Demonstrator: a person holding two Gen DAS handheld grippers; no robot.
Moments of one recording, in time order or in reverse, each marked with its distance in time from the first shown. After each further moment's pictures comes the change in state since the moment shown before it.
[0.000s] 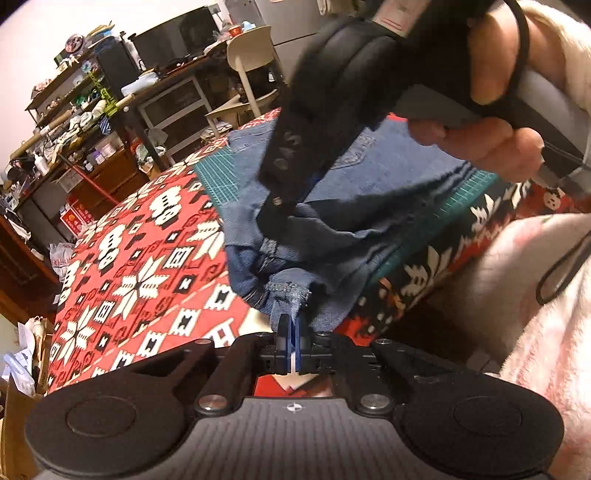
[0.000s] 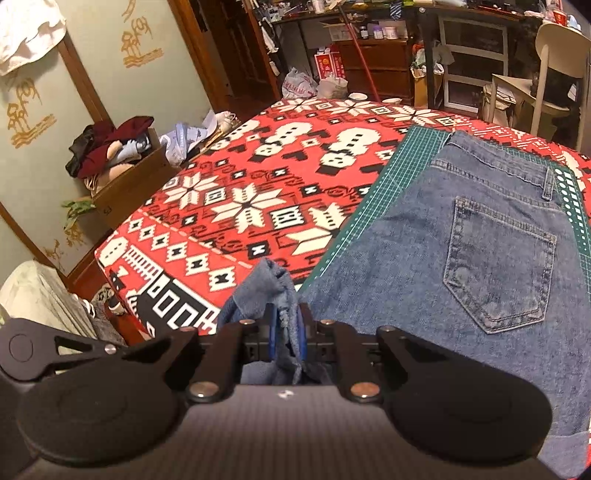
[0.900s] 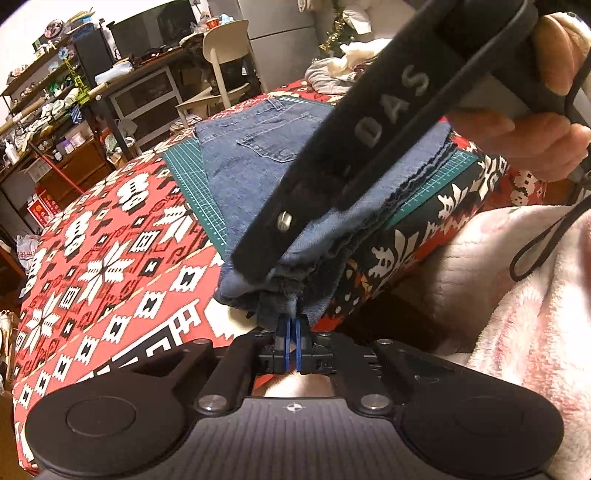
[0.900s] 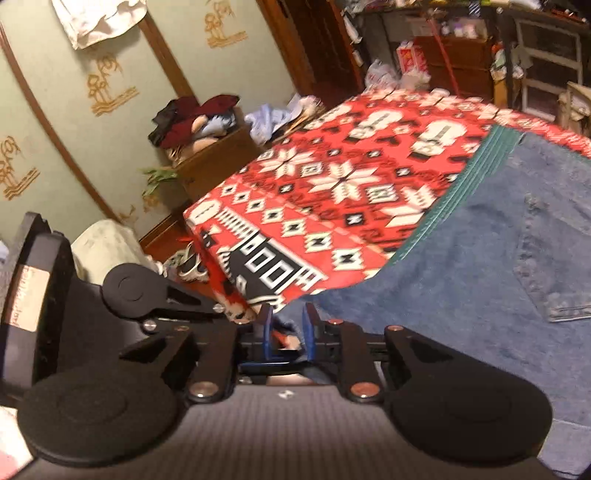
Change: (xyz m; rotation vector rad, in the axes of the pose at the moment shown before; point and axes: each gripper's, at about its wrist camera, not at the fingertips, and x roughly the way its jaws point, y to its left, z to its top) left arm -0.003 -0.002 -0.015 0.006 0.015 -0.129; right arm -0.018 0.023 -0.023 -0.114 0.066 0.261
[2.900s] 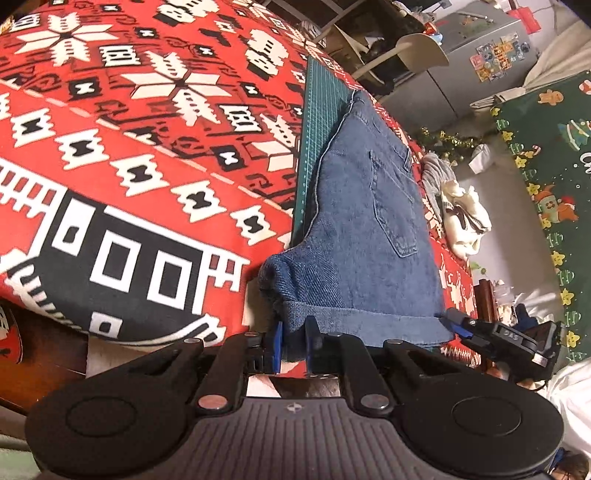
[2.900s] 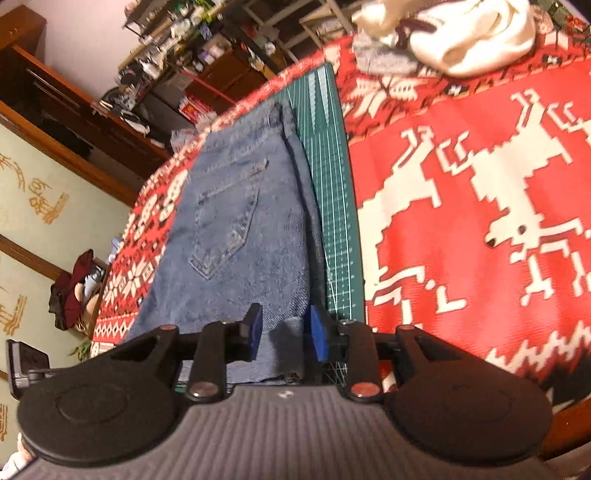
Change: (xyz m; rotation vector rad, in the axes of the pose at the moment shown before) left arm 0.034 0.134 -0.019 -1.045 0.121 -0.386; right arm -0.121 -0.208 -0.116 0.768 -0.223 -0.237
